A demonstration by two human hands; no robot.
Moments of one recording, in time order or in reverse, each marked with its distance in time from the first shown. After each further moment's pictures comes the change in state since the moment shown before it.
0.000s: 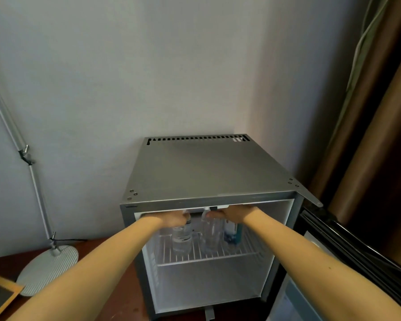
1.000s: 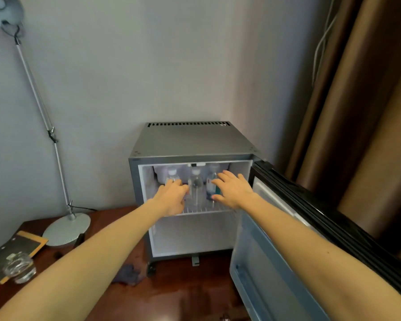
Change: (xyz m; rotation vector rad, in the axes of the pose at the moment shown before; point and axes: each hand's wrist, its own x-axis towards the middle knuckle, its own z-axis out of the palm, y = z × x) left_hand -0.132 0.102 0.029 0.269 0.242 -0.059; right_hand -0.168 -0.015 -0.018 -0.534 0.085 -0.070
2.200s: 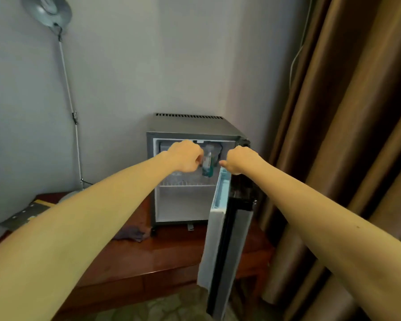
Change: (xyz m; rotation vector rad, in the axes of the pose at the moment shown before) left_hand -0.146 0.069 -0.104 -0.005 0.199 0.144; right_hand -0.164 -0.070 -0.121 -0.083 -0.051 0.277
